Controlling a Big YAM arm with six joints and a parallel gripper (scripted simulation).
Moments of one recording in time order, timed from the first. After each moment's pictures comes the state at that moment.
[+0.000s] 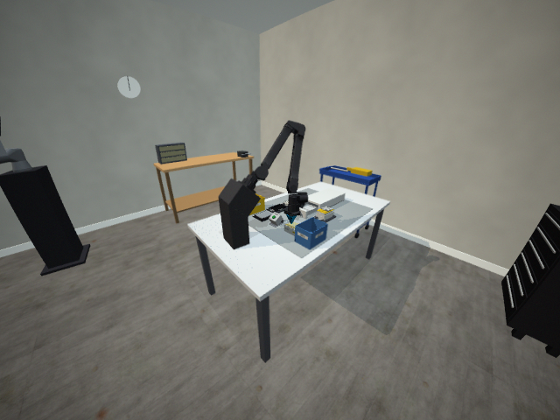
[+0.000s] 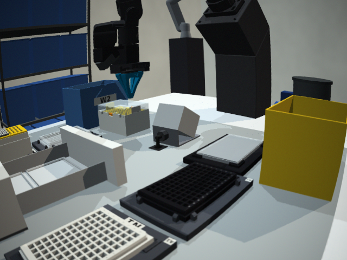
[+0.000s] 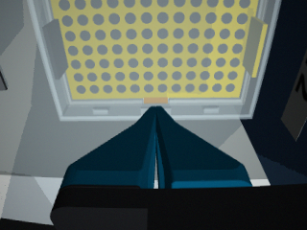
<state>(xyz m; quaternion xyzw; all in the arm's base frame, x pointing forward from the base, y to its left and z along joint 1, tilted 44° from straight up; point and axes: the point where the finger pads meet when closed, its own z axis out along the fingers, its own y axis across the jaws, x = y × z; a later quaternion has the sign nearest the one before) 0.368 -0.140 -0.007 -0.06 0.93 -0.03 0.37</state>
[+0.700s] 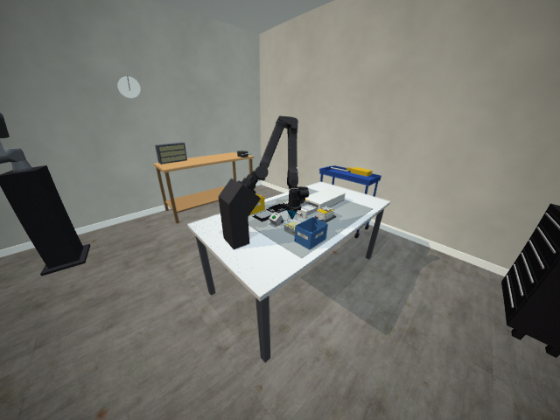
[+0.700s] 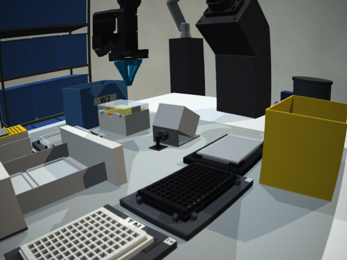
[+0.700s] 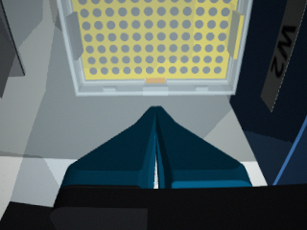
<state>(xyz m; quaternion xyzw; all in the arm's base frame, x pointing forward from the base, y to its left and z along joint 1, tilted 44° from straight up) 0.346 -0.140 0.021 -0.06 0.93 -0.03 0.37</state>
